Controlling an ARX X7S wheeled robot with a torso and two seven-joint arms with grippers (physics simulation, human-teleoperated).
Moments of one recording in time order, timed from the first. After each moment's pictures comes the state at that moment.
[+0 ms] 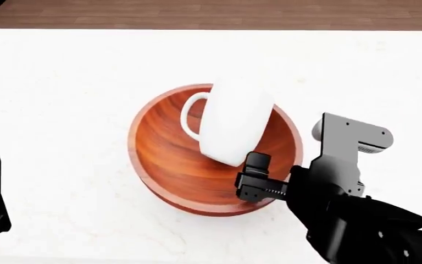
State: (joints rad) left arm -0.34 -0.41 -0.16 0.66 -0.40 -1.02 -0.07; right arm 0.84 0.27 -0.02 0.20 0.83 1.15 0.30
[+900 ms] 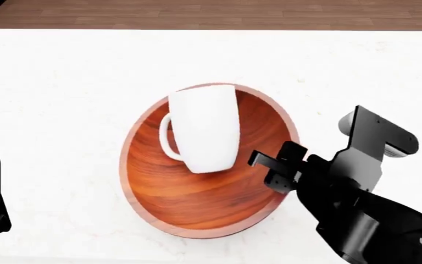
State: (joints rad) left arm -0.34 -0.41 -0.15 0.65 -0.40 -1.00 -0.08; right arm 0.83 0.24 0.17 0.15 0.98 1.19 0.42
